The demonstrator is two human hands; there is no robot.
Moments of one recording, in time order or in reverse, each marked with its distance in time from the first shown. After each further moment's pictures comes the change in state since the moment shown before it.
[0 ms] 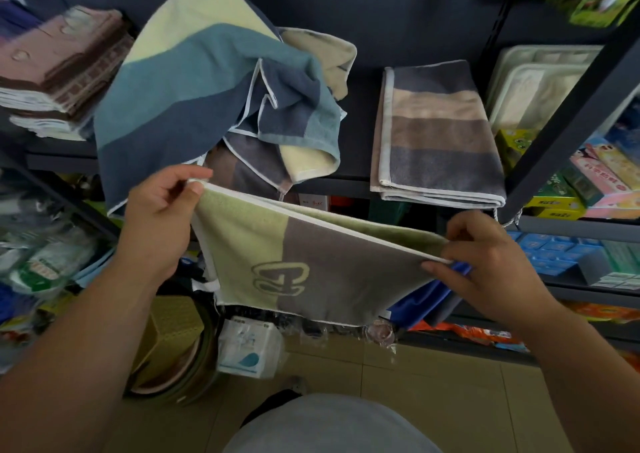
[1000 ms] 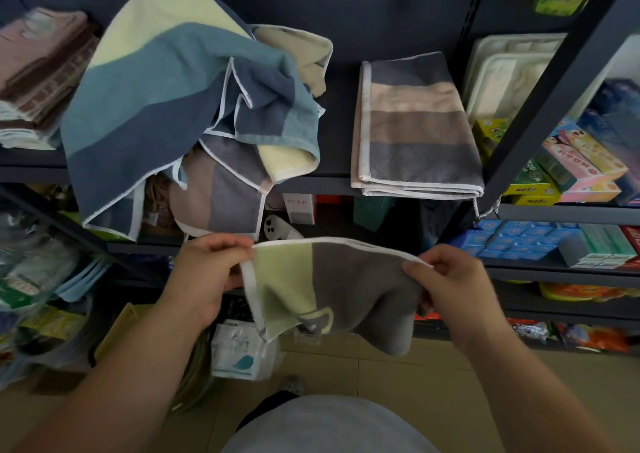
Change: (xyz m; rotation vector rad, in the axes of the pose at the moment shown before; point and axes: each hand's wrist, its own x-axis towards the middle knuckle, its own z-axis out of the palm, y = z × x) left_hand -0.050 -0.007 0.058 -0.267 -0.118 -0.669; right_hand -0.021 -0.051 0.027 0.883 0.150 0.907
